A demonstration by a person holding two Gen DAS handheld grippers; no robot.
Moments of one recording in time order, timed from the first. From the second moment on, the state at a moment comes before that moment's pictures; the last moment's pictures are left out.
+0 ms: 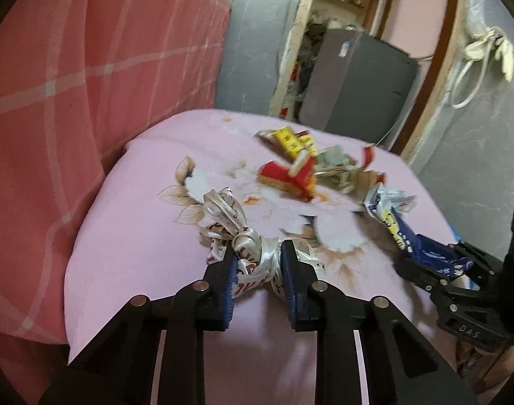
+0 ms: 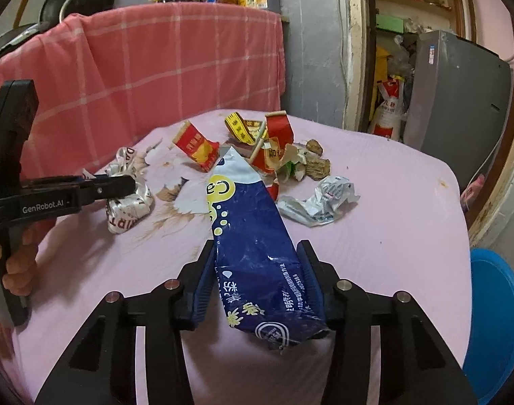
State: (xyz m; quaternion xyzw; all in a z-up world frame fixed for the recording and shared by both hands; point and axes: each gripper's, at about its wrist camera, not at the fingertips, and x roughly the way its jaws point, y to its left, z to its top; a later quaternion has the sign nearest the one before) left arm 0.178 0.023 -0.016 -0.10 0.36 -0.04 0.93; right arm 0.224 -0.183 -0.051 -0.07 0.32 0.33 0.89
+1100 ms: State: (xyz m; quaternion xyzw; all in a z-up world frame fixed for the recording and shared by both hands) left arm 0.280 -0.288 0.025 -0.03 0.28 -0.28 0.92; right arm 0.203 -0.459 -0.032 0.10 0.17 -0.05 0.98
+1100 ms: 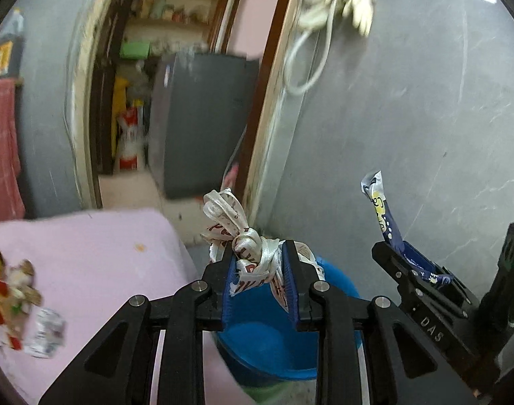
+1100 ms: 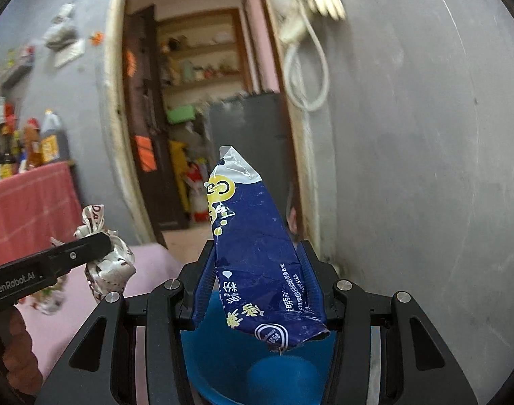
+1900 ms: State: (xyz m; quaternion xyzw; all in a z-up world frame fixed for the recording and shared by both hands) left arm 0.299 -0.265 0.017 -0.07 0.32 -0.23 0.92; right arm 0.209 -0.463 -0.026 0.13 0.18 -0.06 0.97
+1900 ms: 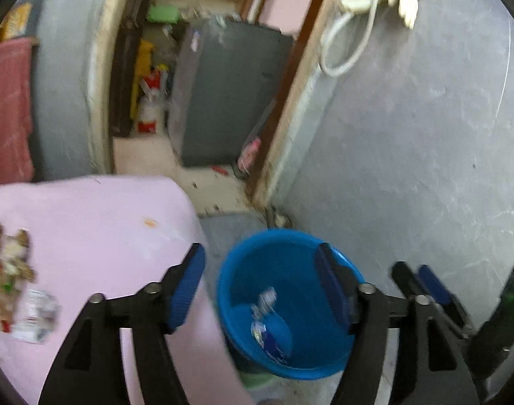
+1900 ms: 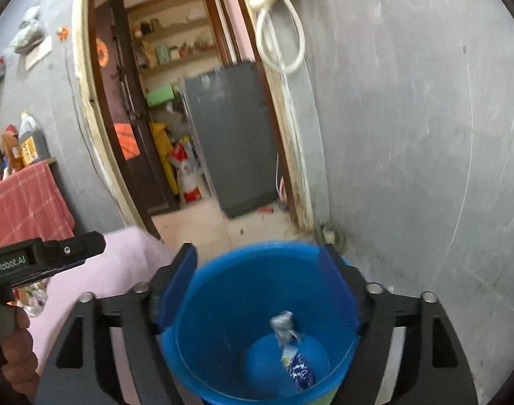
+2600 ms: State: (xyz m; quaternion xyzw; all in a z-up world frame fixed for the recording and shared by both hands) left arm 0.199 -0.078 0.068 -0.06 0.15 -0.09 0.98; right arm 0.157 -0.308 0.045 0.08 0.03 0.09 0.99
